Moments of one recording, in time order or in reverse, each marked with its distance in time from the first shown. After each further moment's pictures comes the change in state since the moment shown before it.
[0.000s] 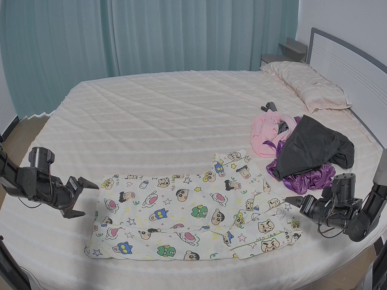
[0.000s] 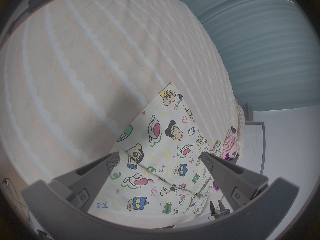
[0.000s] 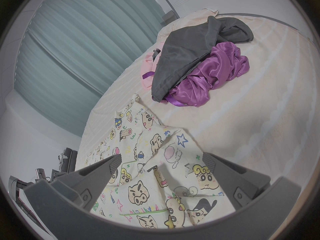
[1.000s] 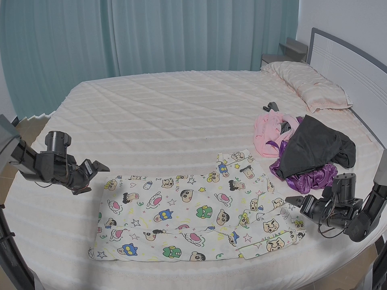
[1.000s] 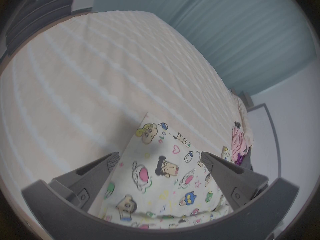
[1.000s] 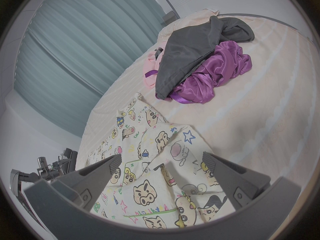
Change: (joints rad) left arm -0.081 0.153 -0.247 -0.037 0.137 0.156; right arm 0.002 -0.006 0.002 0.000 -0.001 -0.001
